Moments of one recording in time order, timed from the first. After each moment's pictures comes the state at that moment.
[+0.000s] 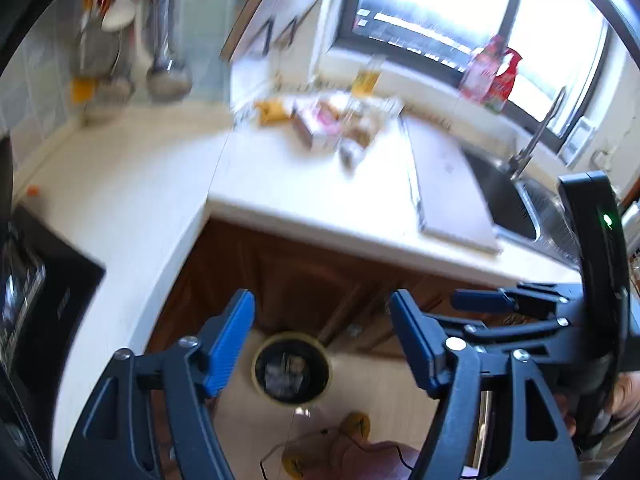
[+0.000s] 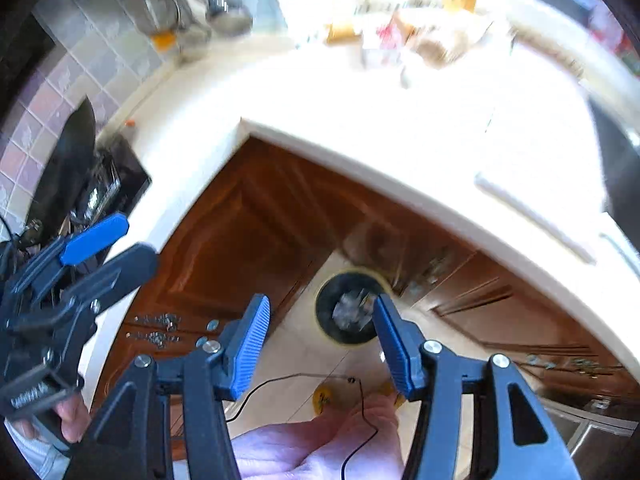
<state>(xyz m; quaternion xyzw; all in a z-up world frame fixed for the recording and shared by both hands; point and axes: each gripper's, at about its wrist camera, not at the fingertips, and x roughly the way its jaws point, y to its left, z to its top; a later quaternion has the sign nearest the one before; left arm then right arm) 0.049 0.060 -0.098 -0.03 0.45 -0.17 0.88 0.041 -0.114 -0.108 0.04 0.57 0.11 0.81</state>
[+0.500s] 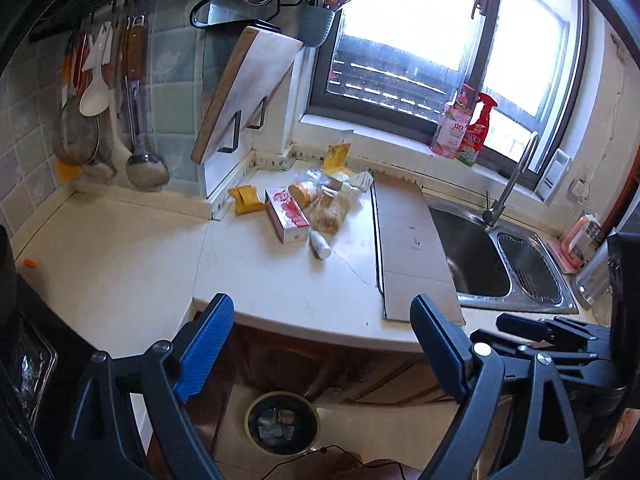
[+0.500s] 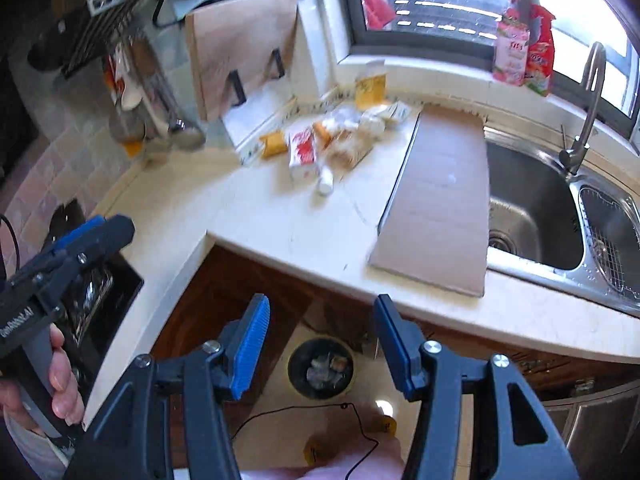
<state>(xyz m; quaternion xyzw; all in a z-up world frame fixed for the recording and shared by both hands) 0.089 0.038 -0.005 -0.04 0.38 -0.19 0.90 0.036 -0.165 -0.013 0.08 0.47 0.01 0.88</state>
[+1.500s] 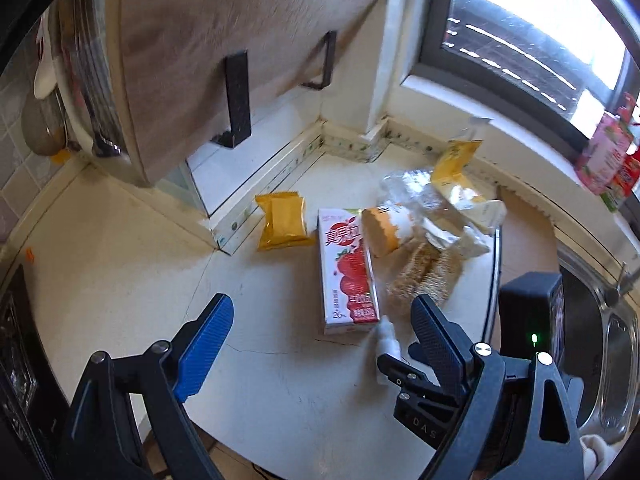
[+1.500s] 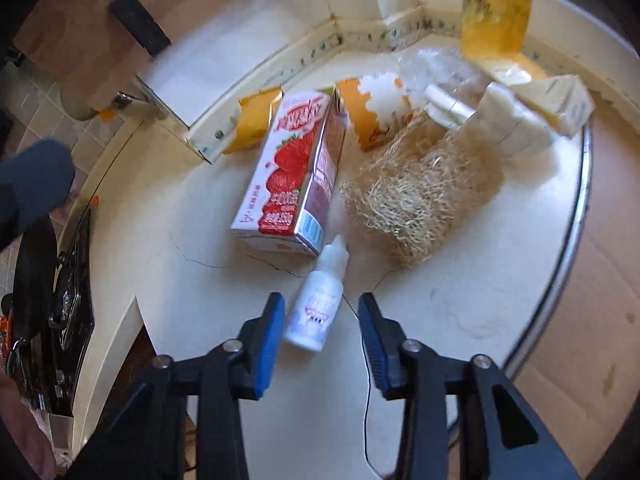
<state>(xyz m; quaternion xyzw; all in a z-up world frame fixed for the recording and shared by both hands) 0.357 -0.050 -0.110 -0.05 0.48 0.01 0.88 0.343 -0.182 -0.198 0.06 0.59 0.20 0.78</state>
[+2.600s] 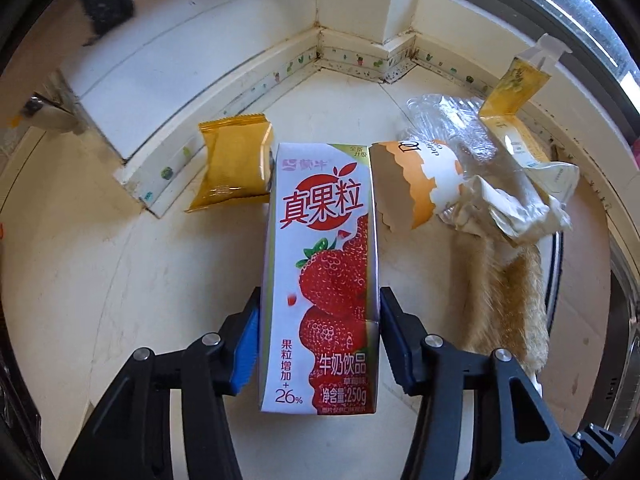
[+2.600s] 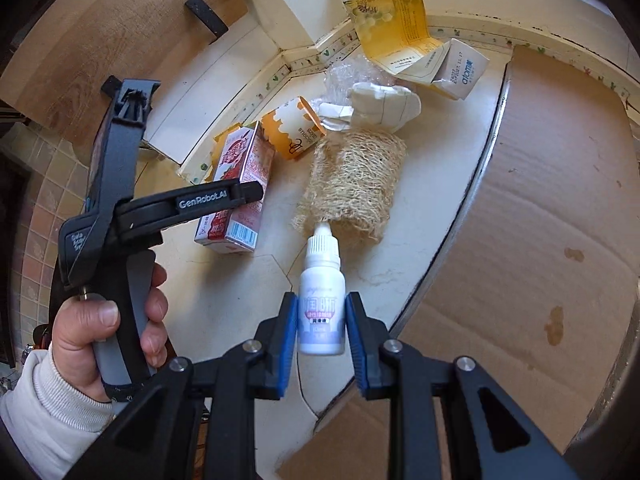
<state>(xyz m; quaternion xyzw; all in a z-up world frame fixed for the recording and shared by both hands) 0.423 -0.085 -0.206 -0.06 0.57 0.03 0.82 0.308 -0.279 -0.165 0.14 0.56 0.18 0.79</state>
